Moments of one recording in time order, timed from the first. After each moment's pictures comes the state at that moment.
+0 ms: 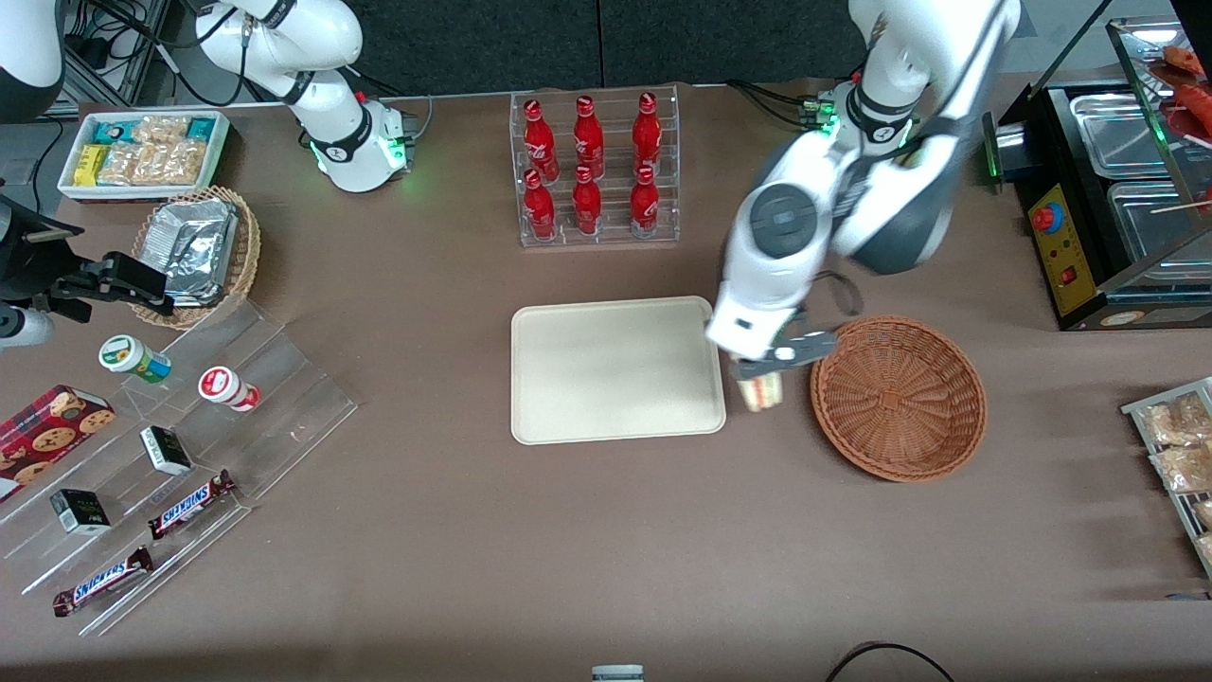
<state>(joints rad) -0.52 0.36 -0.11 -1.70 0.07 1.90 -0.88</state>
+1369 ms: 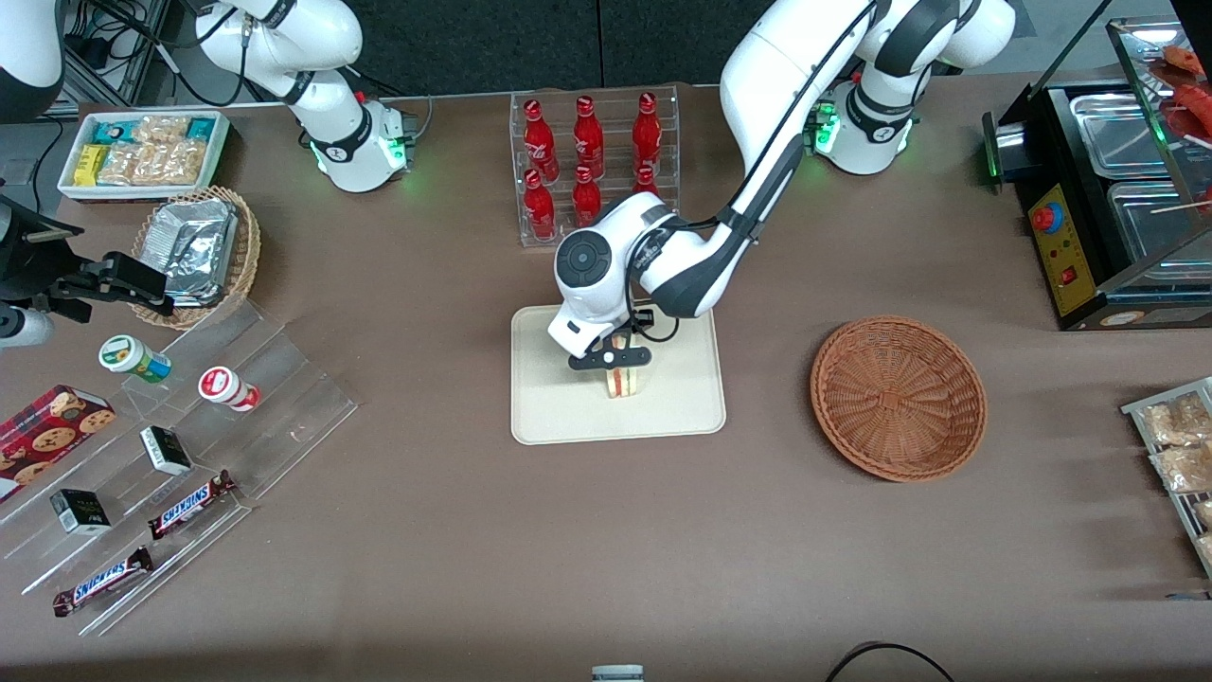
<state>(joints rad) -0.76 0.73 -0.11 -1.45 0.04 2.02 -0.92</state>
